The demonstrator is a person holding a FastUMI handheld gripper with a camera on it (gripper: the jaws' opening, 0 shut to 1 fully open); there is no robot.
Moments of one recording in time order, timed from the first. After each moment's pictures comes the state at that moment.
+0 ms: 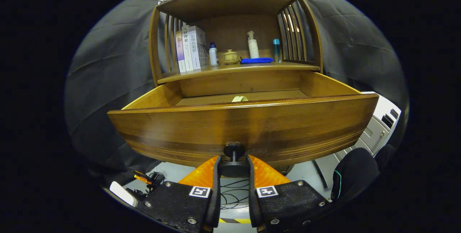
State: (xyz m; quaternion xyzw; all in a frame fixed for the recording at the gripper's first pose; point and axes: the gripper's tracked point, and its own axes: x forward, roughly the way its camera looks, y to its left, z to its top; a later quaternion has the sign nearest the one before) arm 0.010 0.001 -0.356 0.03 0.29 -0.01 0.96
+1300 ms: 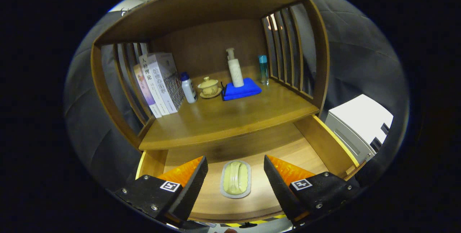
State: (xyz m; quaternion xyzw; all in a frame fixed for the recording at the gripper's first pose) arm 0.168 -0.028 -0.240 0.09 0.36 -0.11 0.92
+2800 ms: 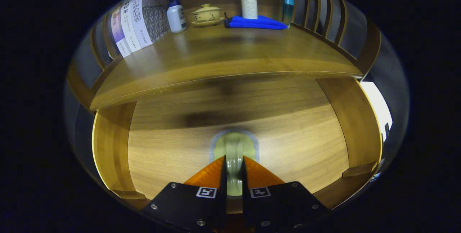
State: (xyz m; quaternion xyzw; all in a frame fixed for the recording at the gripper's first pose) arm 0.165 -0.007 -0.372 0.03 0.53 -0.10 0.84
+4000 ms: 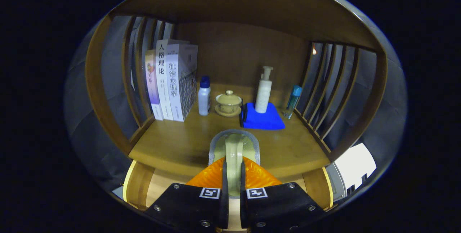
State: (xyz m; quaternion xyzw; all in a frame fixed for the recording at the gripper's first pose) arm 0.299 0.002 -0.201 -0.06 0.31 -0.04 0.95
